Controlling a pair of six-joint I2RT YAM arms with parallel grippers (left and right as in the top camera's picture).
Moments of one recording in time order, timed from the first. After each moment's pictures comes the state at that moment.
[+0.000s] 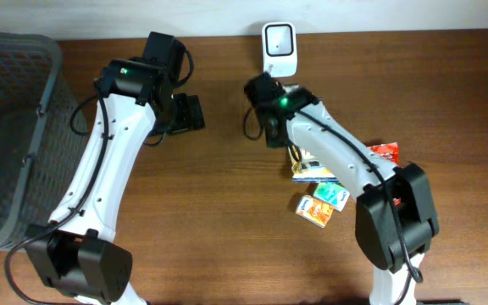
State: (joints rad) left arm -0.26 1.81 1.83 -1.35 -0.11 -0.48; right arm 0.52 2.03 1.68 -1.02 0.40 0.44
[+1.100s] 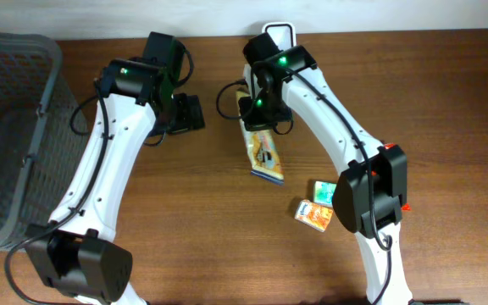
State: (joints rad) left arm -0.26 1.81 1.83 -1.35 -0.11 -0.48; right arm 0.45 2.29 2.19 -1.29 -0.31 0.21
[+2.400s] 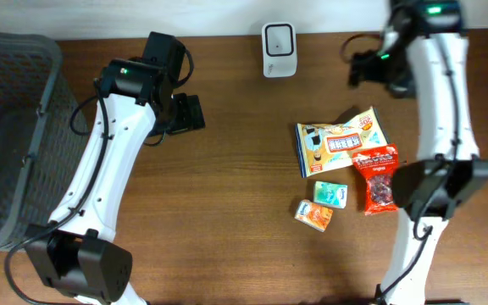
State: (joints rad) left arm -0.26 1.81 1.83 -1.35 -0.11 -0.48; right arm -0.07 2.28 2.60 -1.69 -0.05 0.20
